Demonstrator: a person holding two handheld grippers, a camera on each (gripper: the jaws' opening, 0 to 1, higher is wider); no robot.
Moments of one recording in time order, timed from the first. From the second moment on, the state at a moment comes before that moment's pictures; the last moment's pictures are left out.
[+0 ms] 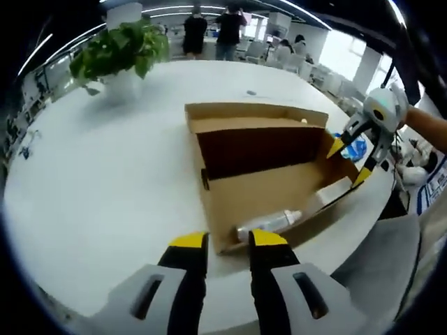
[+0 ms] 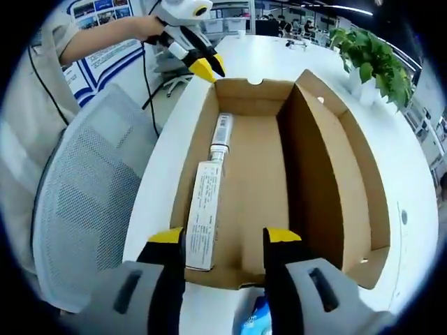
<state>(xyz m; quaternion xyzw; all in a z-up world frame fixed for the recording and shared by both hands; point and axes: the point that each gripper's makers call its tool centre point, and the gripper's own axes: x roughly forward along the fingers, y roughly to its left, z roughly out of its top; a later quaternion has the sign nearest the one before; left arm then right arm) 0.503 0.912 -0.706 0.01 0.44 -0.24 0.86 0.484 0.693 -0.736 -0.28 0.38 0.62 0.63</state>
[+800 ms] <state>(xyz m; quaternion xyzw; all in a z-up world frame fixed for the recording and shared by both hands) 0.503 0.914 -0.718 -0.03 0.46 -0.21 0.86 0.466 0.710 -0.747 -0.27 0.40 0.63 0.61</state>
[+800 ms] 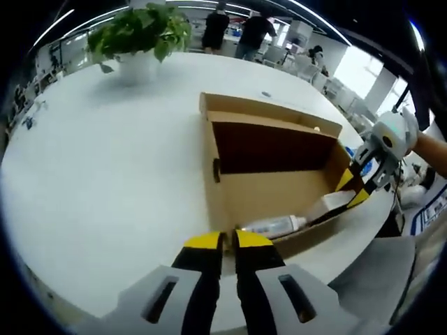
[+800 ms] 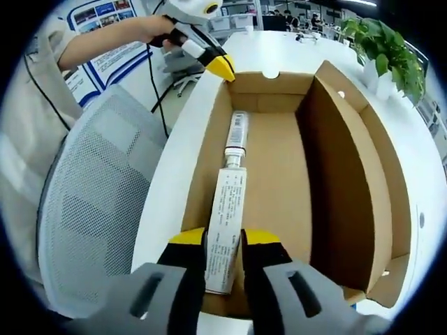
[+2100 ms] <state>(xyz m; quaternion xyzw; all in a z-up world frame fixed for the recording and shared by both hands) 0.502 0.915 -0.719 -0.03 0.46 -0.19 0.87 0.483 0.705 -0.669 -0.30 0.34 0.61 0.65</state>
